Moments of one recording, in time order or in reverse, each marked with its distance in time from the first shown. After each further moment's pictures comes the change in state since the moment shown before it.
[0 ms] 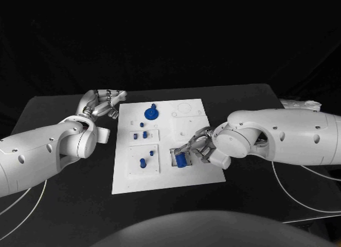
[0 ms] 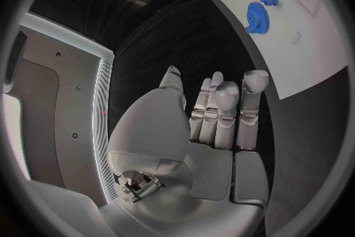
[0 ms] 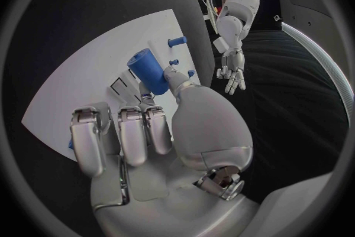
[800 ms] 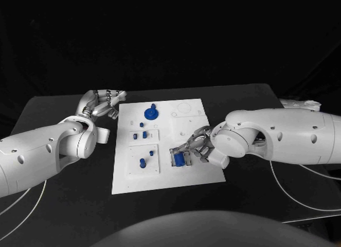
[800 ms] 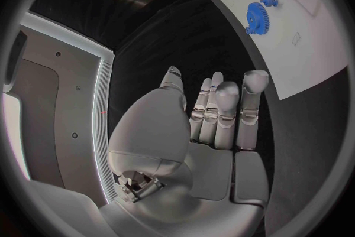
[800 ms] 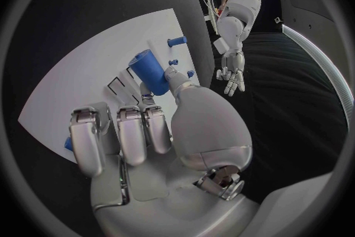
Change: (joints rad) left arm 0.000 -0.001 0.000 0.001 0.000 0.002 0.000; left_hand 0.005 0.005 0.000 0.000 0.001 0.000 0.000 0.001 0.000 0.000 0.000 0.000 0.000 0.000 0.000 0.000 0.000 0.000 0.000 0.000 0.000 0.000; right arm -0.001 0.012 0.002 -0.007 -0.017 -0.001 0.000; right_hand 0.000 0.000 -0.040 0.007 -0.005 -0.057 0.014 -0.024 -0.005 -0.001 0.023 0.000 0.000 0.000 0.022 0.000 0.000 0.000 0.000 0.015 0.000 0.000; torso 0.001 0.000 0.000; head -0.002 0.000
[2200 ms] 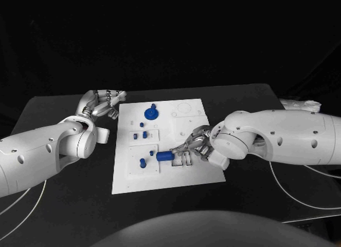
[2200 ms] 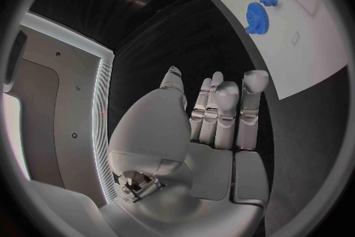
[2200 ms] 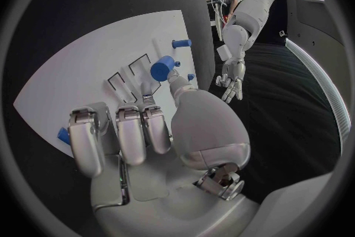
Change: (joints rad) left arm 0.000 -0.001 0.000 -0.001 0.000 0.002 -0.002; left_hand 0.004 0.004 -0.010 -0.001 0.030 0.000 0.000 0.003 0.000 0.000 0.000 0.000 0.000 0.000 0.000 0.000 -0.002 0.000 0.000 0.000 0.000 0.000; right arm -0.004 0.001 0.004 0.020 -0.124 -0.004 -0.012; right_hand -0.041 -0.009 -0.083 0.019 -0.074 -0.049 -0.005 0.023 -0.005 0.000 0.014 0.000 0.001 0.000 0.014 0.000 0.001 0.000 0.003 0.018 0.000 0.001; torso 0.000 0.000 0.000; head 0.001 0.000
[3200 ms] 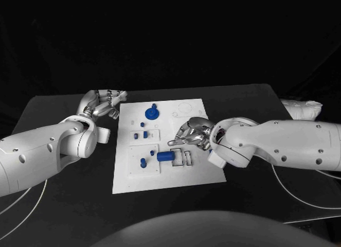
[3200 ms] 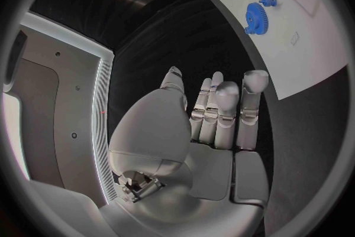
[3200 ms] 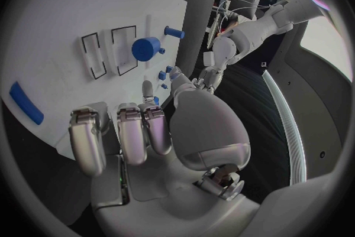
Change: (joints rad) left arm -0.001 0.000 0.000 0.000 0.000 0.002 0.000; left_hand 0.004 0.004 0.000 0.000 0.006 0.000 0.000 0.000 0.000 0.000 0.000 0.000 0.000 0.000 0.000 0.000 0.000 0.000 0.000 0.000 0.000 0.000; right arm -0.024 -0.018 -0.006 0.049 -0.355 -0.114 0.219; right_hand 0.005 0.013 -0.087 0.015 0.020 -0.061 -0.028 0.305 0.201 0.001 -0.033 0.000 0.000 -0.002 -0.025 0.000 0.000 0.000 -0.003 -0.023 0.000 0.000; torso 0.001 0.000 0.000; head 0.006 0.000
